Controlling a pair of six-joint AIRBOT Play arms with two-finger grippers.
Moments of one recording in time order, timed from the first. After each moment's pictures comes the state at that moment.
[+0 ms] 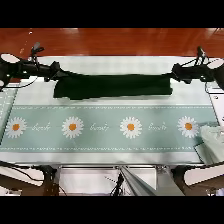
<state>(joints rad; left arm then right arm) 0.18 -1.74 1.44 0.68 -1.11 -1.19 -0.24 -1.73 1.39 -0.87 0.84 1.35</state>
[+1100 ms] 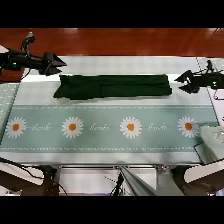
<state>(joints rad) 0.22 -1.75 1.63 0.65 -1.32 -1.20 -0.41 -1.80 1.40 -0.80 1.03 1.38</state>
